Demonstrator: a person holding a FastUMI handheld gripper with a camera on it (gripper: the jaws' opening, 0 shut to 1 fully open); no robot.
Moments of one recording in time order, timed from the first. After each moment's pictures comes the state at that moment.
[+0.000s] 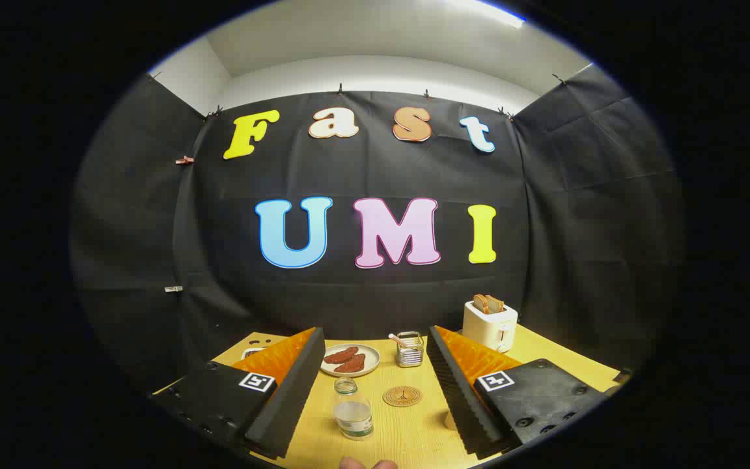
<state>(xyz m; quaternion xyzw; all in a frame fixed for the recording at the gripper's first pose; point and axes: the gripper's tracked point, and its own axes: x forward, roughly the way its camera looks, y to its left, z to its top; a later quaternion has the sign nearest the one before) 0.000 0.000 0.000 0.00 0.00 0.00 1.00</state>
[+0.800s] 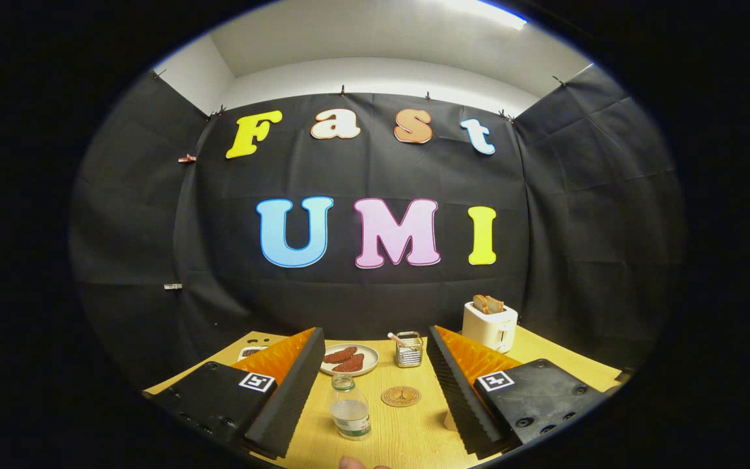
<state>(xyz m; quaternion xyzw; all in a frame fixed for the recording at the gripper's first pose) -0.003 0.001 -0.018 -0.01 0.00 0.00 1.00</state>
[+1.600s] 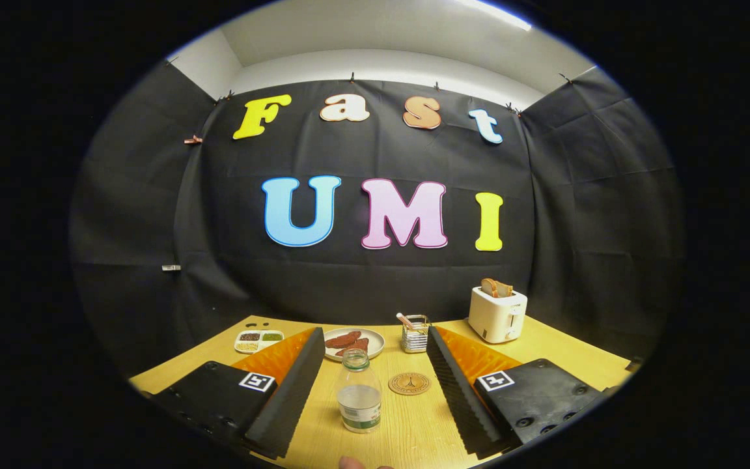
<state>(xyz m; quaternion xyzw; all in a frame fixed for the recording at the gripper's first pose) 0.011 0.025 -0.083 -0.03 0.01 0.00 1.00</state>
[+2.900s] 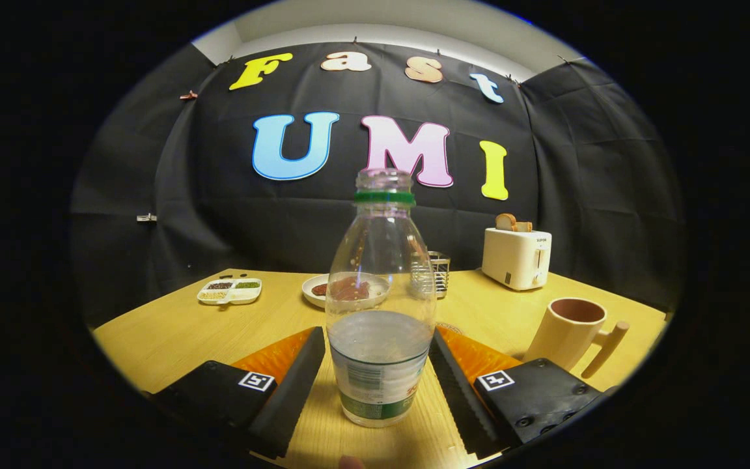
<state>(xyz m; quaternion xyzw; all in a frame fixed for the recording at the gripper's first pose) 0.082 0.046 -0.265 -0.03 0.06 -0.02 1.00</state>
